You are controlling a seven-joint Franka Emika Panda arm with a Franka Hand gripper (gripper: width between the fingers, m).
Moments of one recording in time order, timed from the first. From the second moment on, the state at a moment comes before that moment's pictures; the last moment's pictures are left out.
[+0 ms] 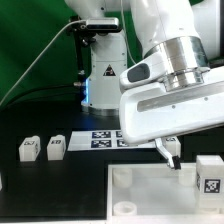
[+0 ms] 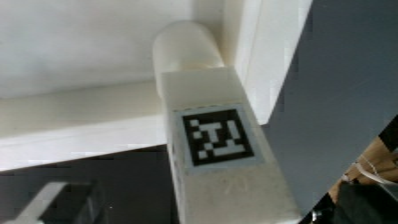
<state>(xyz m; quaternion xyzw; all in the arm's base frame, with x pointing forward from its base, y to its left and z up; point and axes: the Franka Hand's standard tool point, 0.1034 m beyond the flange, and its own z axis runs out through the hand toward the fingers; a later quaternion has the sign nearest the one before) 0.607 0.110 0.087 -0.95 0.02 -0.28 0.09</state>
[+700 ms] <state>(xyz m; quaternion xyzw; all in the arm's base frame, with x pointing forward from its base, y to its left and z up) 0.608 0.126 0.095 -0.99 0.04 -0.06 0.15</state>
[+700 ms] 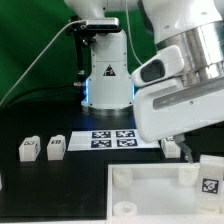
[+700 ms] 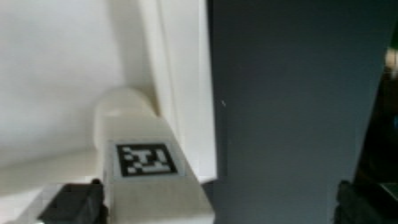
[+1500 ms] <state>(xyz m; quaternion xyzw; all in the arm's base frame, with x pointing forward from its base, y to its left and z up) 0.617 0.119 0.105 -0.99 0.09 0.04 0.12</state>
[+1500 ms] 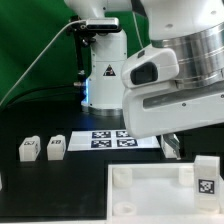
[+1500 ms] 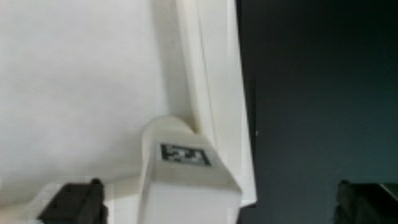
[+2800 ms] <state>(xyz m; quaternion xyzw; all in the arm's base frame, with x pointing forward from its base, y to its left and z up) 0.631 0.111 0.089 -0.98 0.15 0.01 0.11</state>
